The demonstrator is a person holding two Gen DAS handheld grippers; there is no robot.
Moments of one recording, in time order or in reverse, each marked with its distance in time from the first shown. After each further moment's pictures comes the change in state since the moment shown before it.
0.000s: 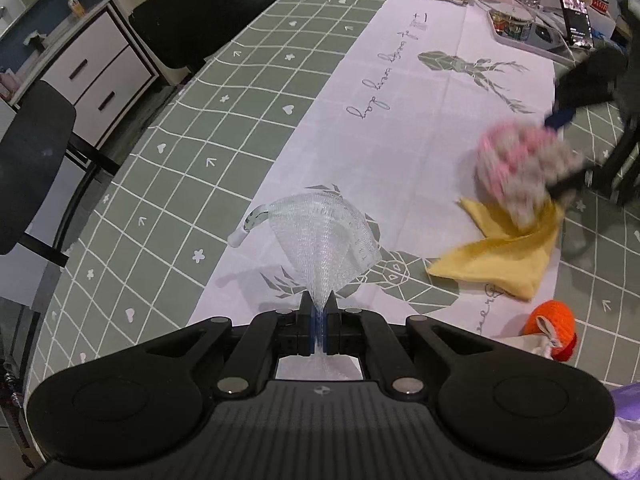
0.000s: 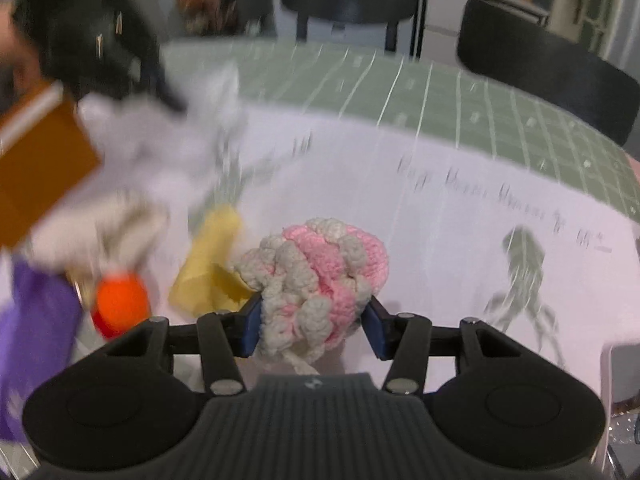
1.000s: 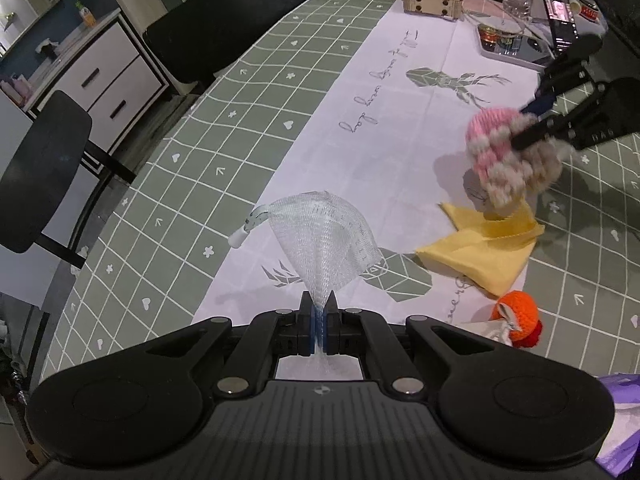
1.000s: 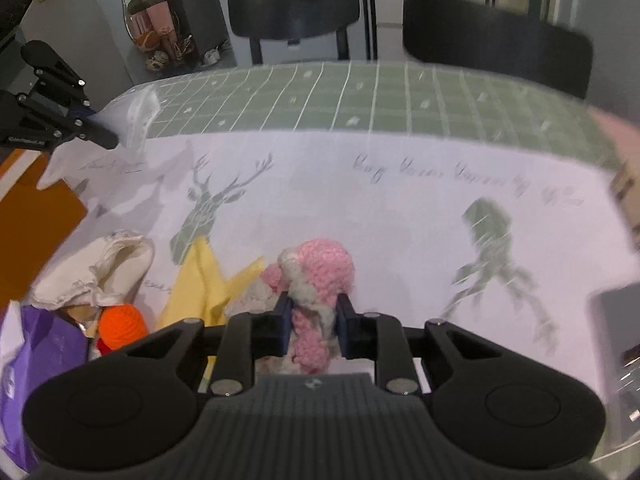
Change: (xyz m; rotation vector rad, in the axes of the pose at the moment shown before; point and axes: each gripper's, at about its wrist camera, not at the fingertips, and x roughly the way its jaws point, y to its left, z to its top) left arm -0.043 -0.016 -0.011 0.001 -0.028 0.028; right arm -0.030 -0.022 0.002 0.175 -0.079 -0.043
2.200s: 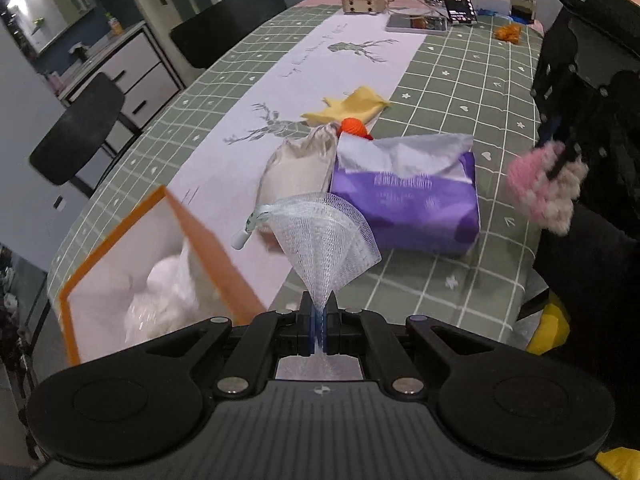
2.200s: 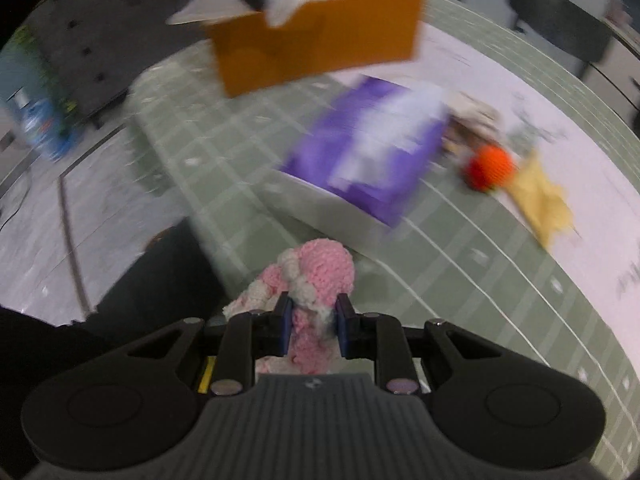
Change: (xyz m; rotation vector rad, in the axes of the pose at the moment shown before) left arm -0.174 -0.129 -0.230 -0.029 -0.082 0.044; right arm -0.131 0.222 -0.168 -0.600 0.228 0.317
